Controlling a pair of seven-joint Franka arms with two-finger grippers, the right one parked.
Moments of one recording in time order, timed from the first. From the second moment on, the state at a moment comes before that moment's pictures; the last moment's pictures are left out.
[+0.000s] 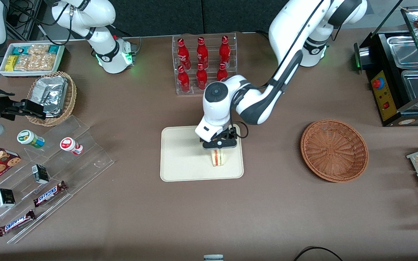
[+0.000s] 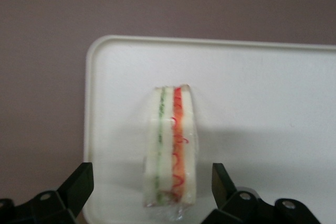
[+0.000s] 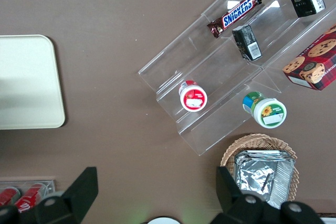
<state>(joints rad) -0.58 0.60 -0.22 -1.54 0.27 2.17 -1.02</state>
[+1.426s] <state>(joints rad) 0.03 -0.09 -0.11 -1.55 0.02 1.36 -0.10</state>
